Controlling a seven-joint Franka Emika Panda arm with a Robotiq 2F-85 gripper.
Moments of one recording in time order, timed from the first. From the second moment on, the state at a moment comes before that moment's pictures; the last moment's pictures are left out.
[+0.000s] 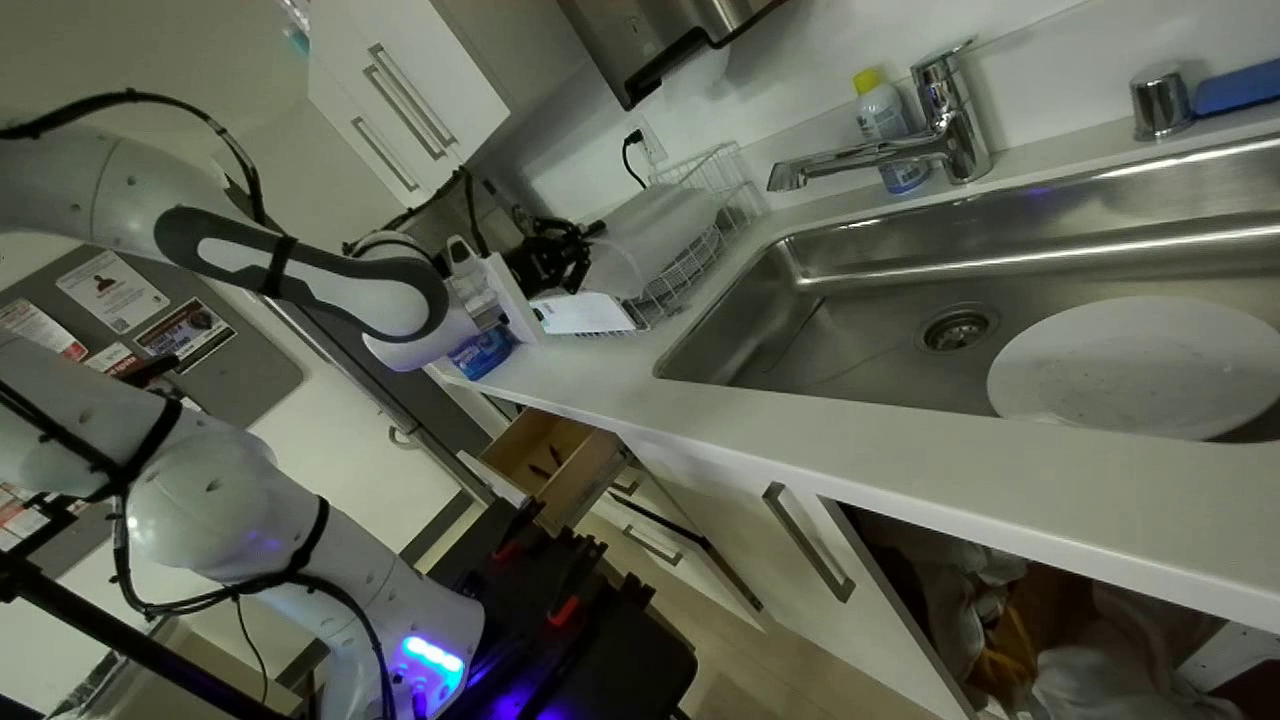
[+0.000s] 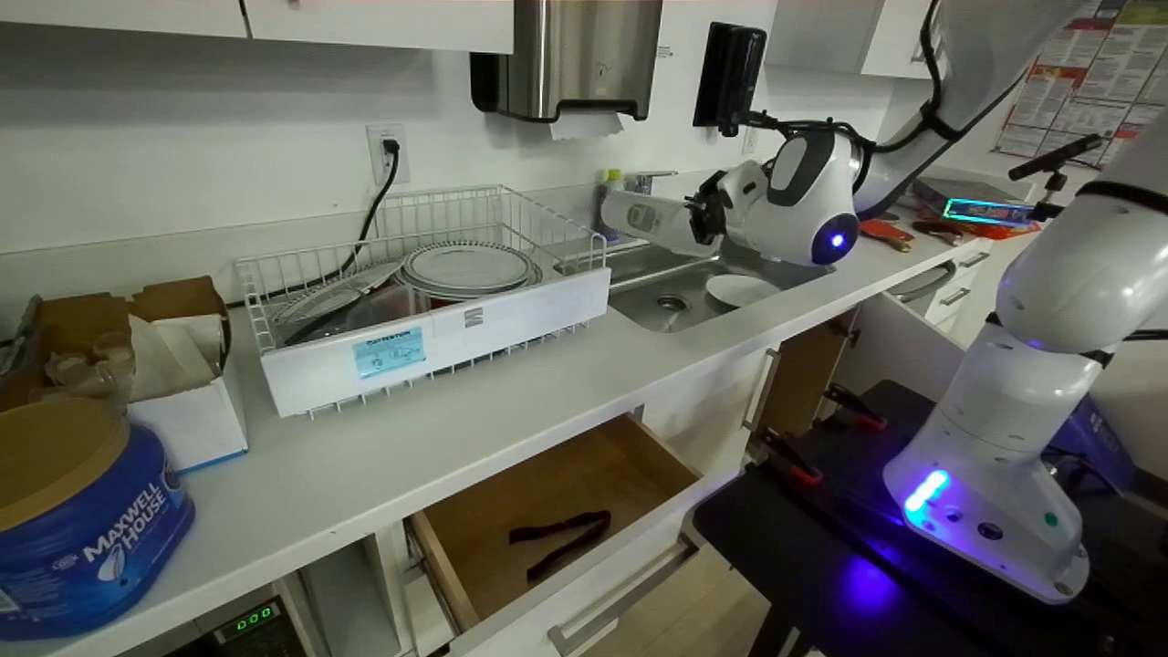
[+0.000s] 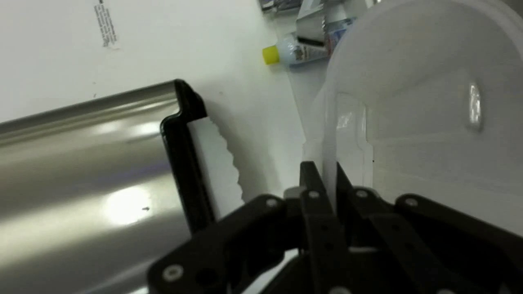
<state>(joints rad) 0.03 -0.24 0.09 -2.77 -2.57 2.28 1.49</state>
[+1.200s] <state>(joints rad) 0.15 -0.48 0.43 -2.77 -2.33 2.39 1.38</state>
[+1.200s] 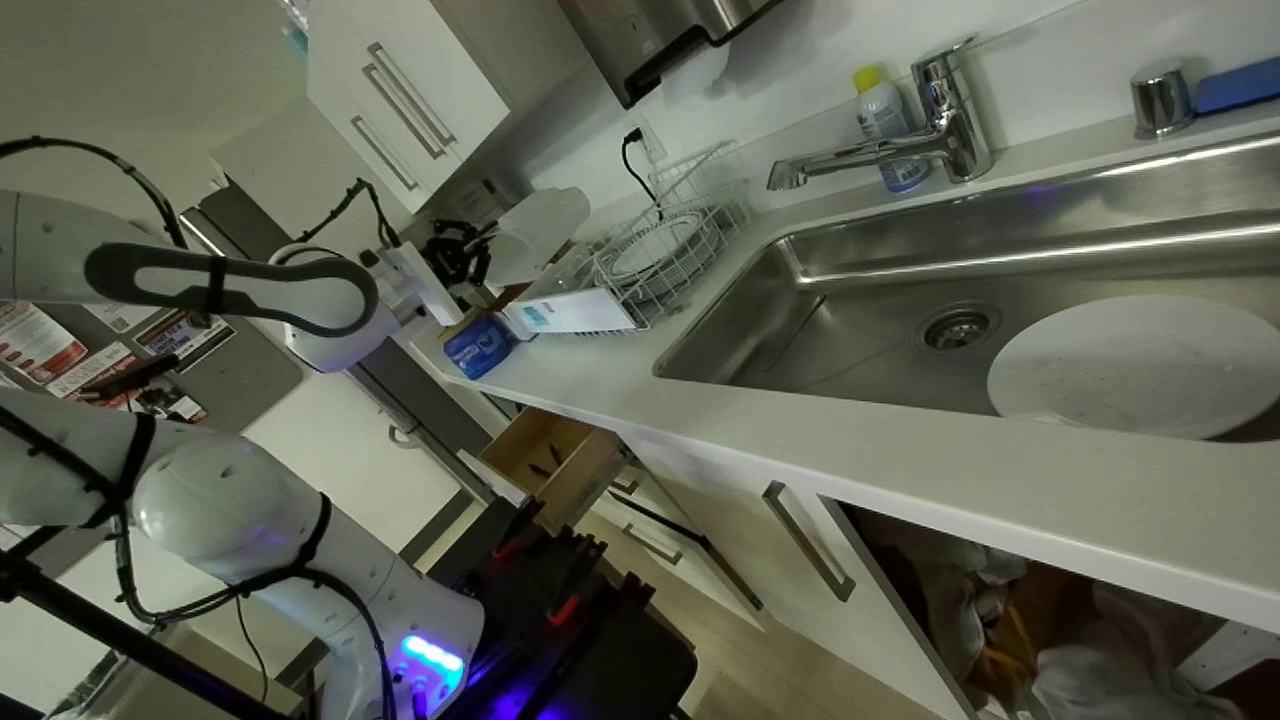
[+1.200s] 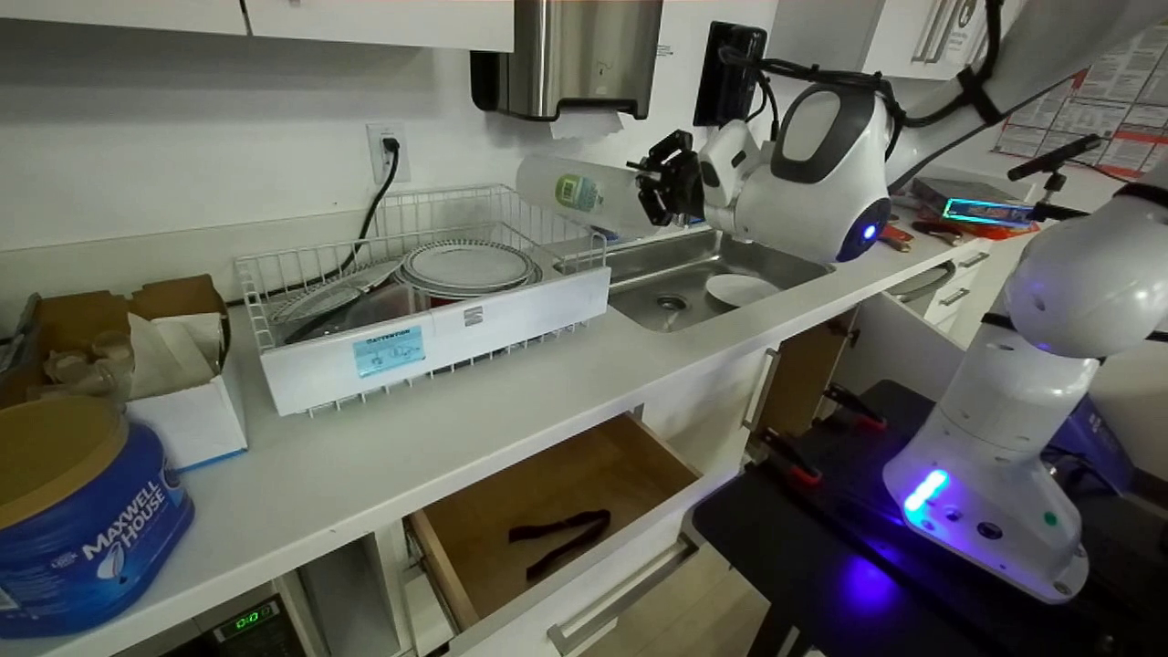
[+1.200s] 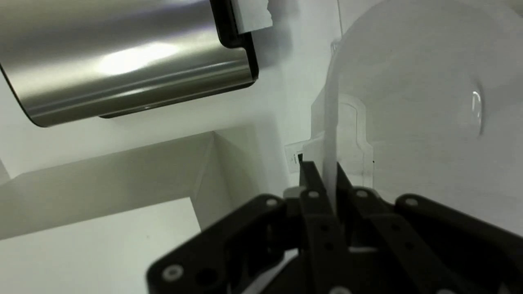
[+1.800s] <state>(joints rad) 0.18 -0.47 0.45 -2.77 -2.28 2.38 1.35</state>
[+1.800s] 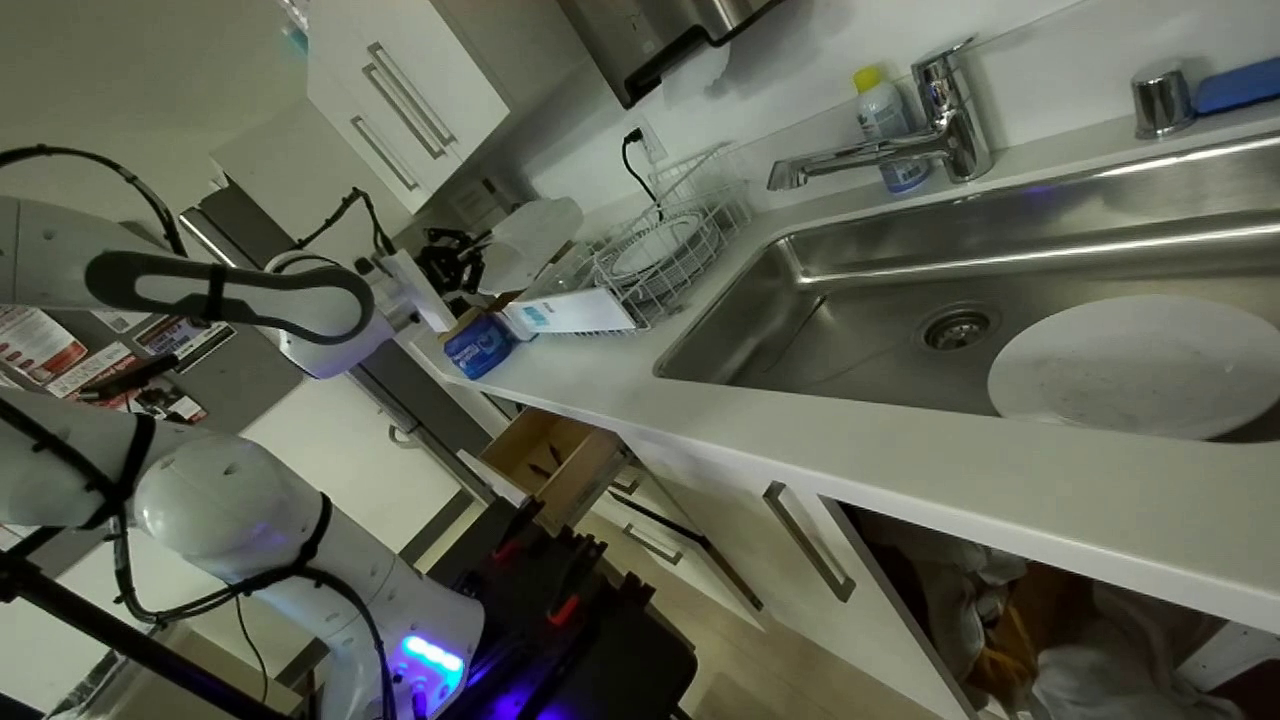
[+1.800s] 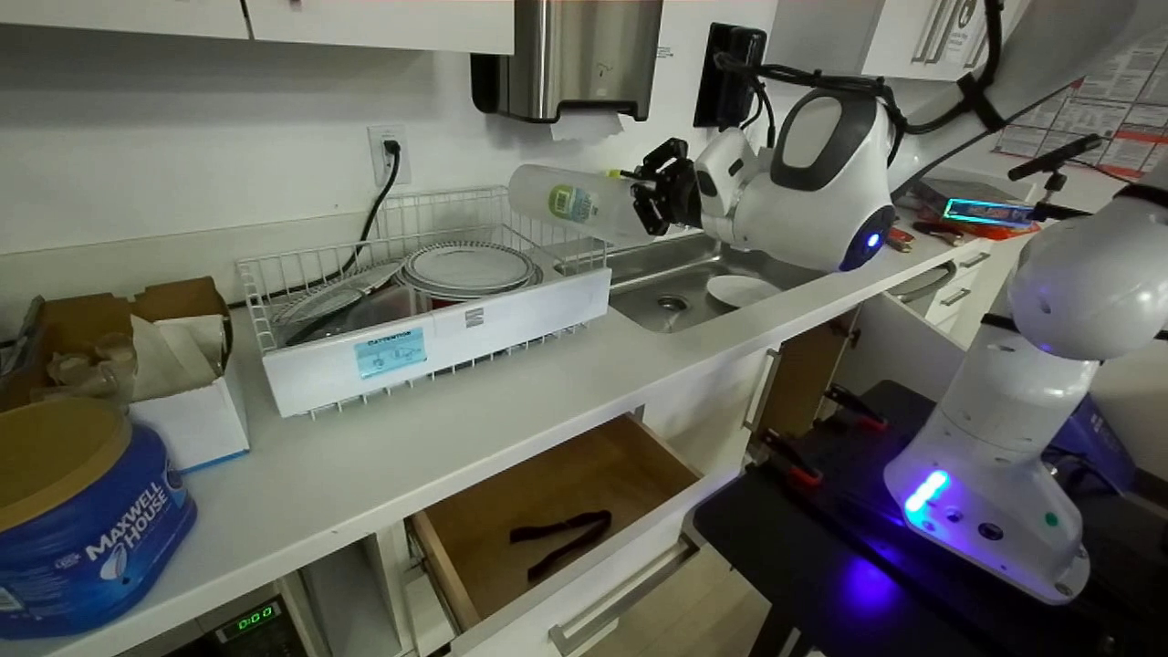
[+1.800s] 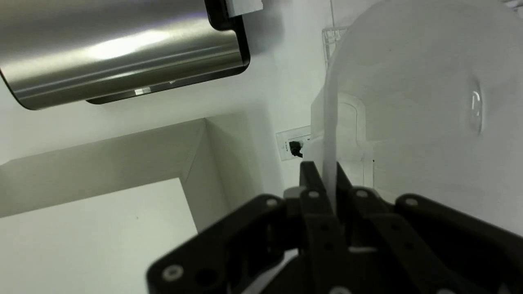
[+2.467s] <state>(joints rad) 0.31 -0.18 0.26 -2.48 -2.31 2.37 1.07</state>
